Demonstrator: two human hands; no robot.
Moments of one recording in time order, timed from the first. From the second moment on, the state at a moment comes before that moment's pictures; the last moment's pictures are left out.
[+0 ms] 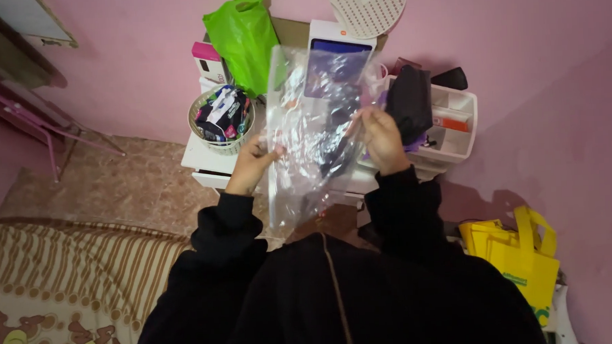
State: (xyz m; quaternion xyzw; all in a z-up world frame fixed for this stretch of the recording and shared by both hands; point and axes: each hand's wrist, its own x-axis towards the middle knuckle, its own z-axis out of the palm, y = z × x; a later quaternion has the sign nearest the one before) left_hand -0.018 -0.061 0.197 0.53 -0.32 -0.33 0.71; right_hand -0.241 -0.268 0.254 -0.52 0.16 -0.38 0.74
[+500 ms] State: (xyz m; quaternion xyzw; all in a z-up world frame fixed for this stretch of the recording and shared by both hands) left_hand -0.020 -0.051 0.228 0.55 -0.37 -0.11 0.74; right_hand -0.254 -0.244 0.249 -0.65 0.27 -0.35 0.61
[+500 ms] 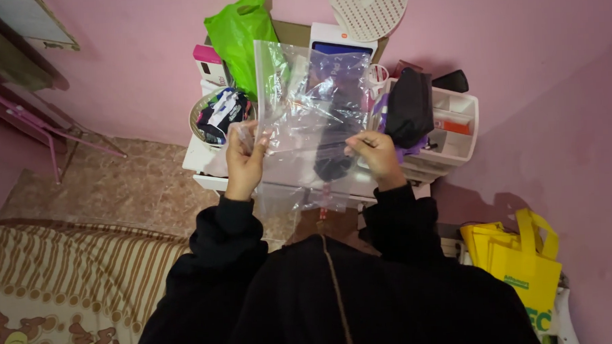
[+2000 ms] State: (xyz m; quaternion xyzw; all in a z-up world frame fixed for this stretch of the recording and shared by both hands) left_hand -0.039 -0.058 0.250 0.54 -0.40 -0.16 0.72; right_hand -0.287 -0.208 0.253 -0.67 0.17 -0.45 0.57
